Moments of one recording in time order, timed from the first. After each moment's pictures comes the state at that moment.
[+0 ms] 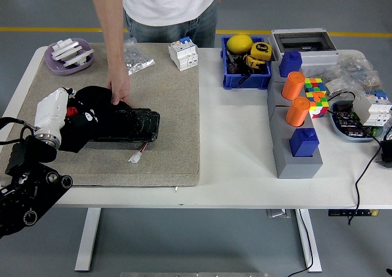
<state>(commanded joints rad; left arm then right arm) -0.41 0.34 -0.94 -1.04 1.80 0.53 0.32 0.19 -0.37 0.22 0.20 0.09 0.05 -0.15</state>
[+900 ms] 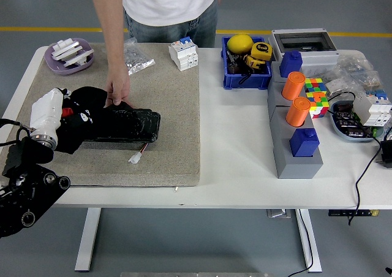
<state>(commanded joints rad) -0.40 0.33 -0.90 -1.07 1.80 0.53 0.33 0.20 -0.37 0.22 0.20 0.08 0.05 -0.15</state>
